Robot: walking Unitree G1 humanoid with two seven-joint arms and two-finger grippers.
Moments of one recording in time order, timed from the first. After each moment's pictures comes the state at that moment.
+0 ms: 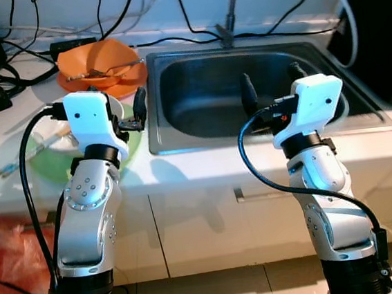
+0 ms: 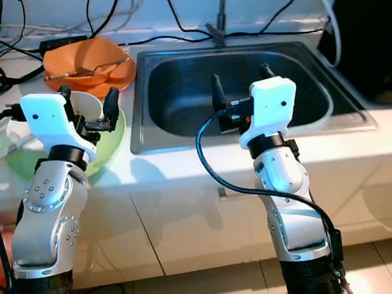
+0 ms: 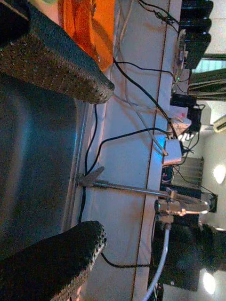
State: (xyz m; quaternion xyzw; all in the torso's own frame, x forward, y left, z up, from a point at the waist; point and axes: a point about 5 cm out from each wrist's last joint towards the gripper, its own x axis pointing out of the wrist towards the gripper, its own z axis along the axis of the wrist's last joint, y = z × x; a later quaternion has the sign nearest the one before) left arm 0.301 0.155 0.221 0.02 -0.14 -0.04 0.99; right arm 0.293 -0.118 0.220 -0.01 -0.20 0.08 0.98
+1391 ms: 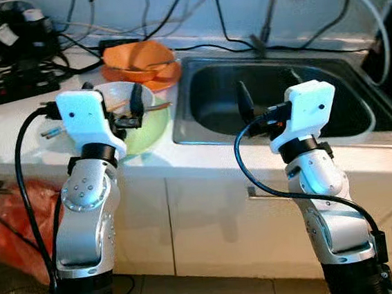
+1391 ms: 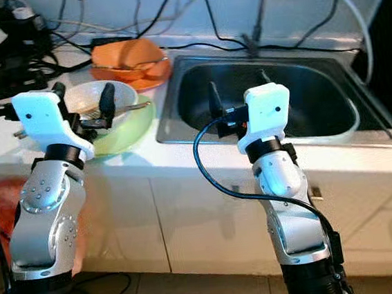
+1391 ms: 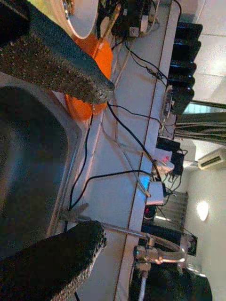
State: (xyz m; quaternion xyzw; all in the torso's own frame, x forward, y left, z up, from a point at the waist) left arm 0.297 0.153 0.229 0.02 -0.17 -0.04 0.98; right arm 0.291 -0.116 0.215 -0.03 -0.20 0.09 0.98
